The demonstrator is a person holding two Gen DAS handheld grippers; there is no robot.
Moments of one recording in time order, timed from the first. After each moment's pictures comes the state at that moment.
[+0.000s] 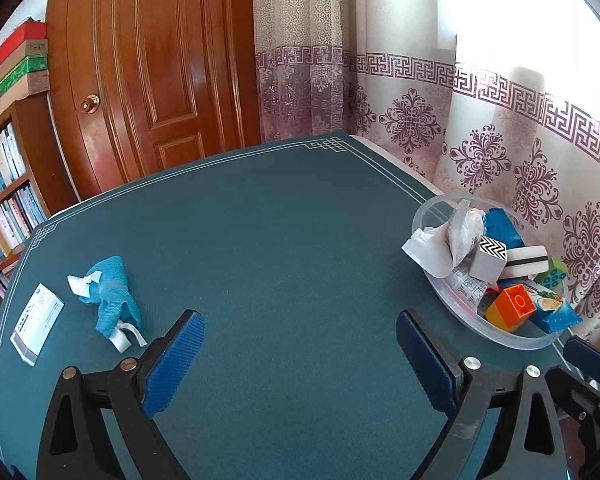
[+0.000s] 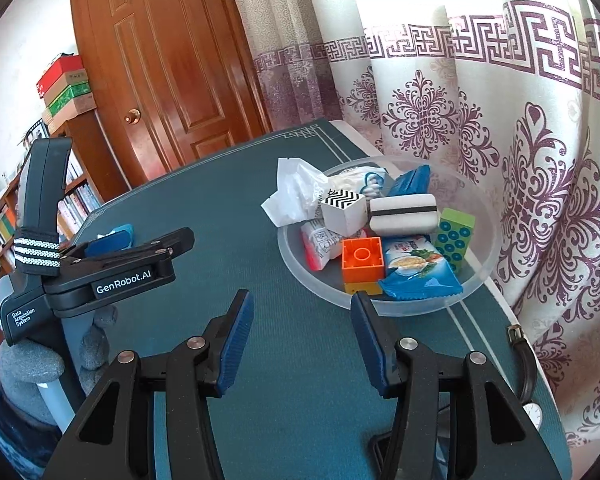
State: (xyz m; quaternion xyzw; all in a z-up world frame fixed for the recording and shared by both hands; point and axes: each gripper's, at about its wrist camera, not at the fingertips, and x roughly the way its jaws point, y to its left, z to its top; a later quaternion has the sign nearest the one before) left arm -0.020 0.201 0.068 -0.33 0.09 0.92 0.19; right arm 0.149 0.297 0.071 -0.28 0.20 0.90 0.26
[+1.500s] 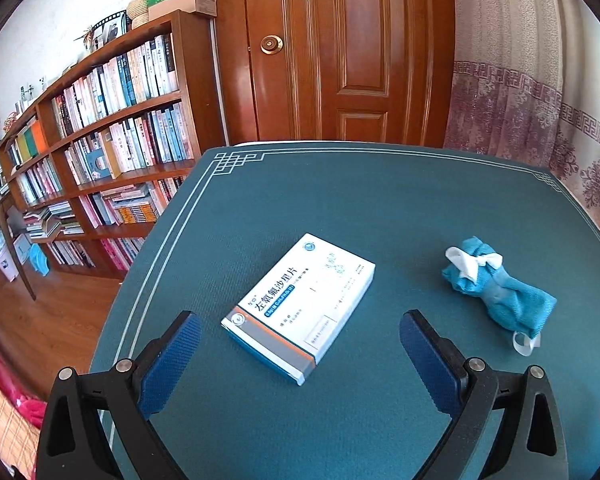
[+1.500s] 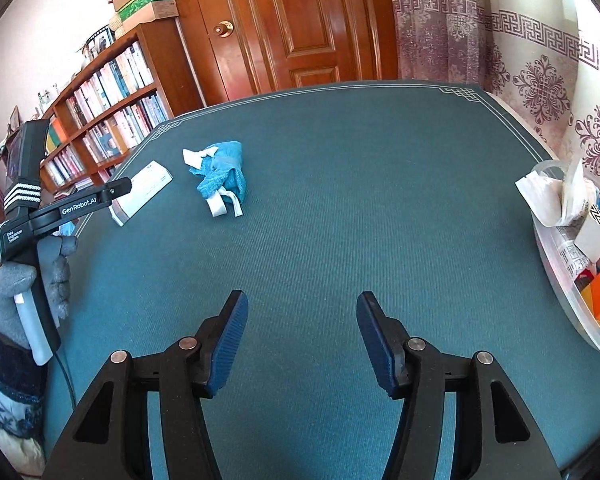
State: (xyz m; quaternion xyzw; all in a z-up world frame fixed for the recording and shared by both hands) left arm -0.104 -0.071 0.044 -0.36 0.02 0.93 -0.01; right arm -0.015 0.203 0.037 -0.38 0.14 0.91 0.12
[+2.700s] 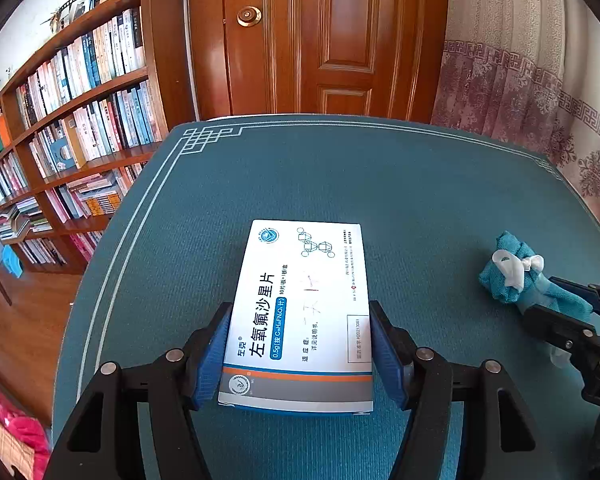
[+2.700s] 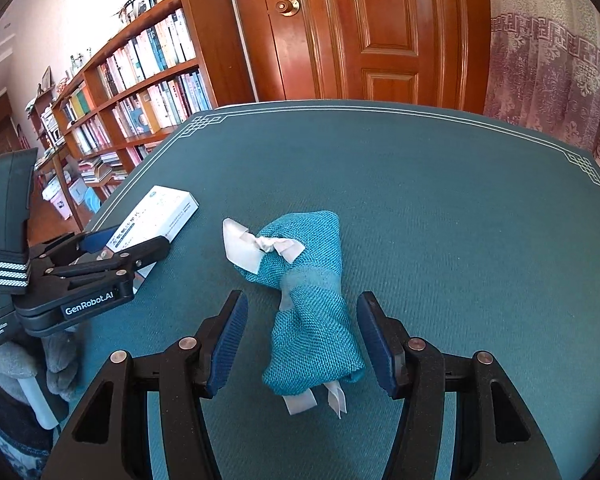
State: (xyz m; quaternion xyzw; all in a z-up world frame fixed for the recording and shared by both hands) left arm -0.149 -0.091 0.020 -0.39 0.01 0.92 0.04; right arm -0.198 0.177 0.027 -0.40 0.09 0.91 0.04
